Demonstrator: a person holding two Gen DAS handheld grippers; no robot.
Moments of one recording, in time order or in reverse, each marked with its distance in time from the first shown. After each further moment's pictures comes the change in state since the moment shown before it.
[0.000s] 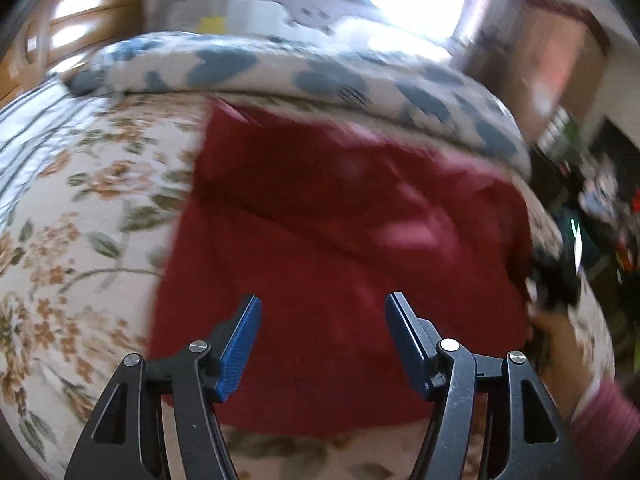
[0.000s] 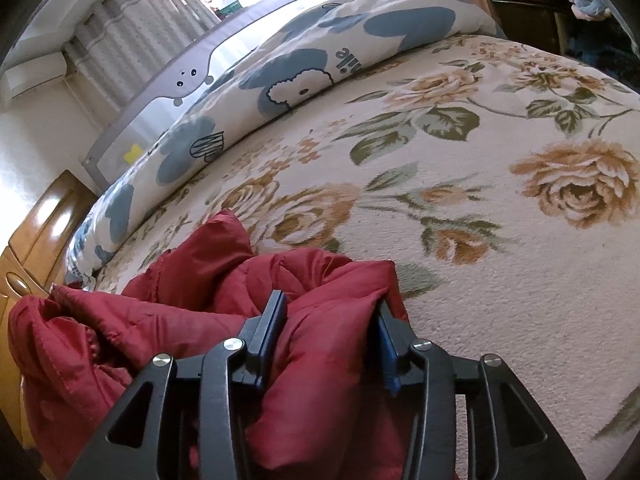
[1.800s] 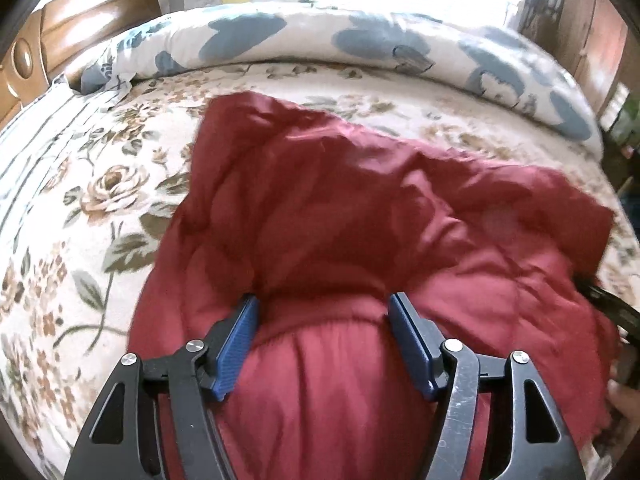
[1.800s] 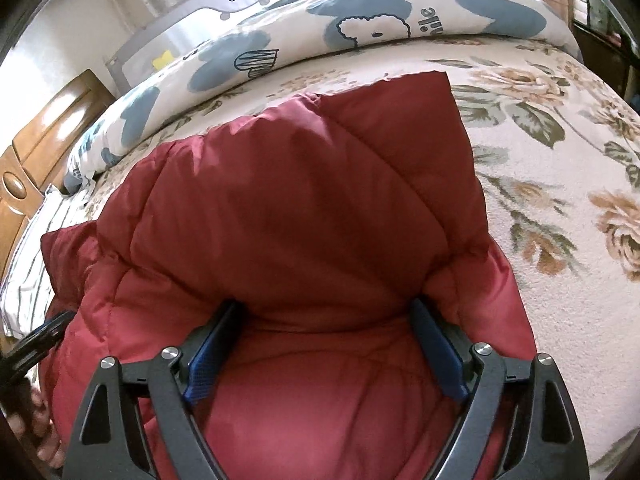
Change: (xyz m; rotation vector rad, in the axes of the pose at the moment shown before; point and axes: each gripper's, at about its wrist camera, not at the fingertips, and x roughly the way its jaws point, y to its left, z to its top) left arm 0.122 0.017 0.075 -0.030 0.076 0.210; right arm 0.035 0.064 -0.012 -0.264 0.206 -0.003
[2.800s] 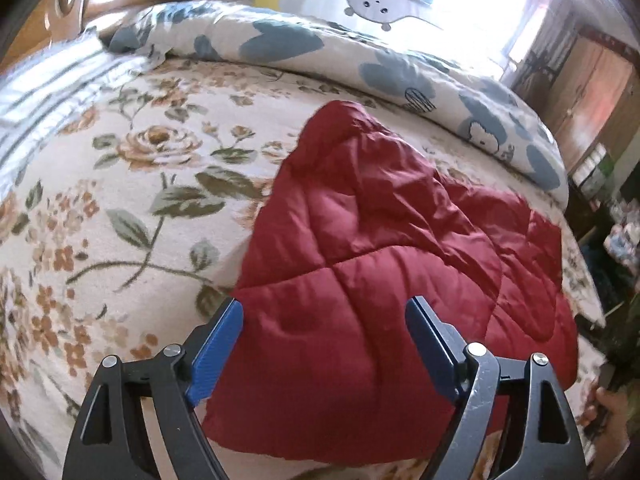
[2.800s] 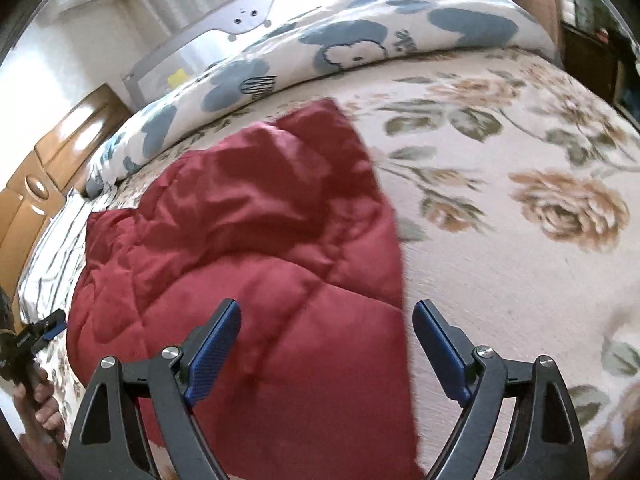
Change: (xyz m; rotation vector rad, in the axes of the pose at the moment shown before) left arm -0.048 0.096 -0.052 -0.167 -0.060 -0.161; right arm -0.088 -0.061 -0.040 0.022 -0.045 0.053
